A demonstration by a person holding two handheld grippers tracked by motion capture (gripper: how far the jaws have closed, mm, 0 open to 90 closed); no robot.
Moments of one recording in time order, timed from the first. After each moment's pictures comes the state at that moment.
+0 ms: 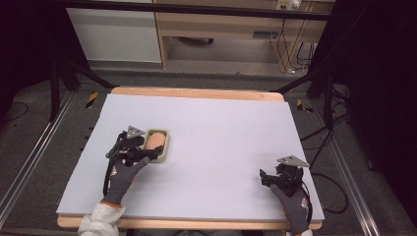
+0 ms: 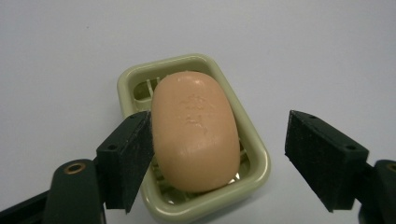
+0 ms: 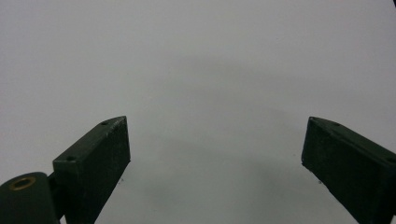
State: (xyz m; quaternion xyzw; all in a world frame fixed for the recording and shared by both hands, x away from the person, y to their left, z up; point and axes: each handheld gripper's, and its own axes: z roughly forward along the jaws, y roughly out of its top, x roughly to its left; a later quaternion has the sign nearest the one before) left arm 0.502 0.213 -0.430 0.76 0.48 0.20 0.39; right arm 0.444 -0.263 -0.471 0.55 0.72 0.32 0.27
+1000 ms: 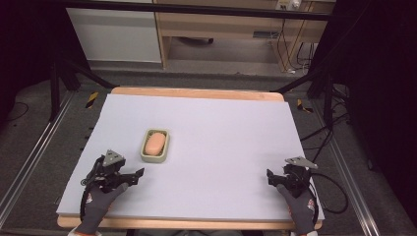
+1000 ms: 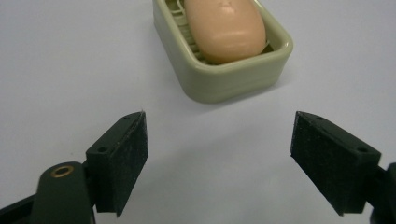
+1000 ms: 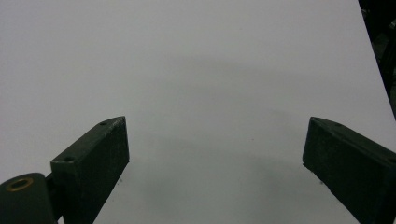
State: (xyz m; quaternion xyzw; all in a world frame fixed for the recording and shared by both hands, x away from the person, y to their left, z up) left arm 0.443 0.264 -0.463 0.77 0.48 0.20 0.37; right arm 0.442 -0.282 -0.472 0.58 0.70 0.31 0.28
